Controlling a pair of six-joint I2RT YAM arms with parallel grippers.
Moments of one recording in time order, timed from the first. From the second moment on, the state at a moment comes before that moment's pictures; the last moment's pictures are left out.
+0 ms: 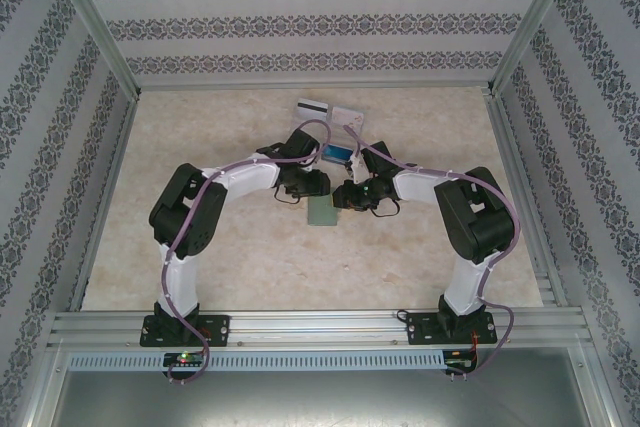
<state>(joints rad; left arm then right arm) -0.57 2.00 1.36 -0.47 0.23 -0.58 0.42 1.84 0.98 -0.23 -0.60 0.44</state>
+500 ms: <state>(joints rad) -0.59 1.95 1.39 -0.61 0.10 -0.50 0.42 1.84 0.98 -0.23 -0.59 0.44</state>
